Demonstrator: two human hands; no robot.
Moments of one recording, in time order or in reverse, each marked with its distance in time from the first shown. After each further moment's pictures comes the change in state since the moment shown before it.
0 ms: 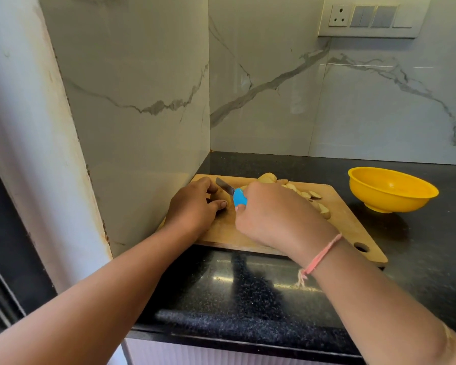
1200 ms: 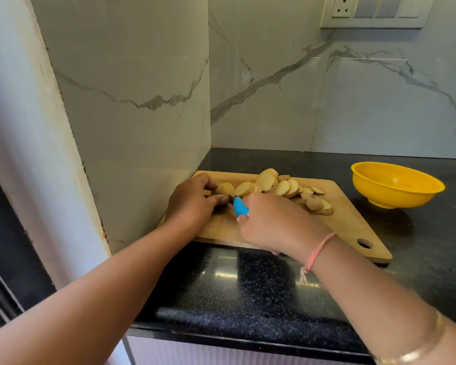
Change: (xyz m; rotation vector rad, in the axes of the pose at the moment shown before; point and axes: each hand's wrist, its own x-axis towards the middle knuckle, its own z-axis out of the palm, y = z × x) left_hand 0.005 -0.004 0.002 -0.073 0.067 -0.032; right_hand 0.013 0.016 0.021 0.021 -0.105 -0.039
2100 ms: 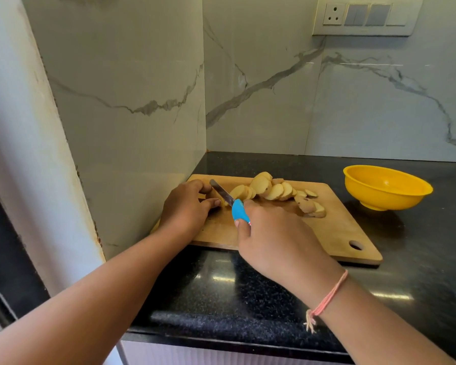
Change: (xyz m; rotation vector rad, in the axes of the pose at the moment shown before) left_hand -0.002 0.002 0.002 0.040 -0.002 -0.014; right_hand -0.029 0.003 0.017 0.019 0.355 -0.069
